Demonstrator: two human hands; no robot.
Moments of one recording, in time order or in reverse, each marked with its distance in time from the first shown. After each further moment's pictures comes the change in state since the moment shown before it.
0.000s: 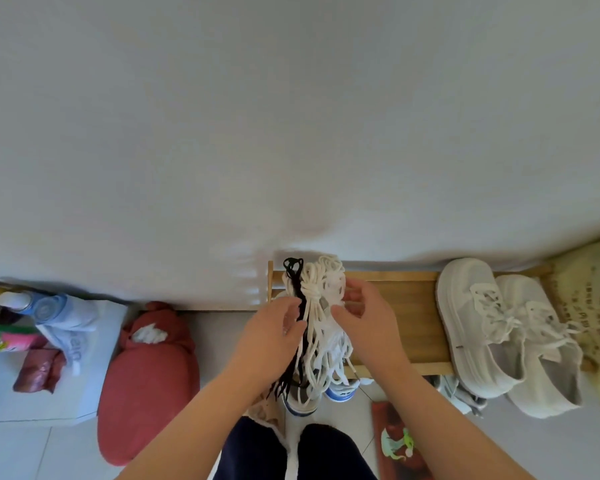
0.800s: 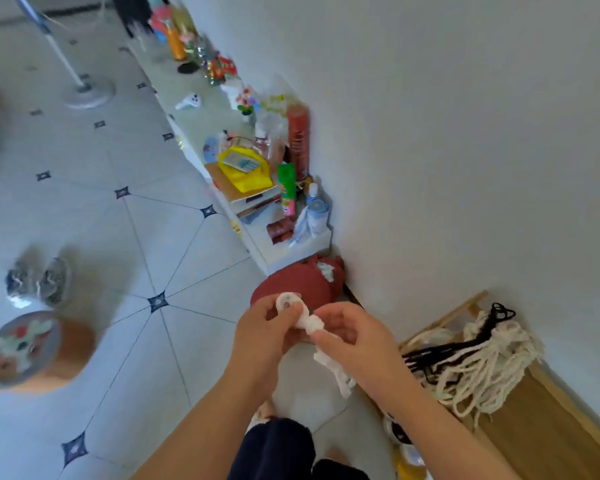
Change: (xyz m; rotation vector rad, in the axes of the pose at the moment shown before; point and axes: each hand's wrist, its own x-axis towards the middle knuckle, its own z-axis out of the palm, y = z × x) left_hand -0.293 -0.030 0.018 -1.217 1.191 -0.408; right_hand -0.203 -0.030 0.075 -0.188 -1.182 -0.505
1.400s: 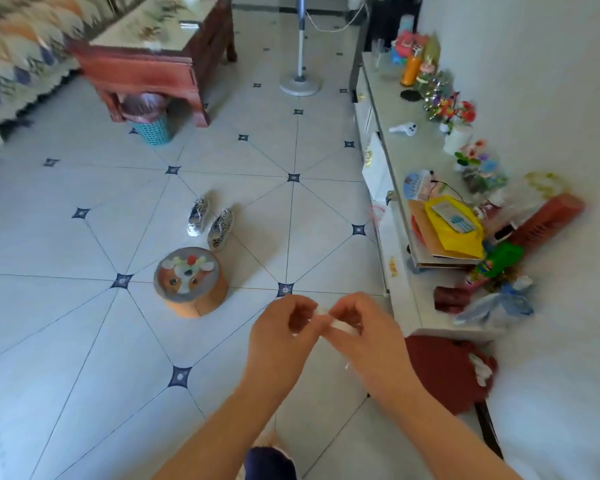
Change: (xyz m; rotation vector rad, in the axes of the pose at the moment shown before) left_hand 0.025 0.059 -0.337 0.364 0.550 0.345; right_hand 0.103 -0.111 0.347 -0.316 -0.312 -0.311
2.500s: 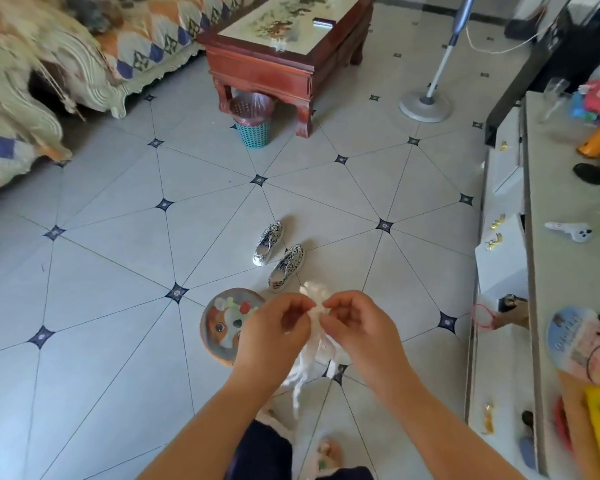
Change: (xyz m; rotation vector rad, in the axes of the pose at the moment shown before) left_hand 0.355 -0.024 -0.132 -0.004 0.297 -0.209; right_hand 0.386 -0.102 0.146 0.217 -0.438 -0.018
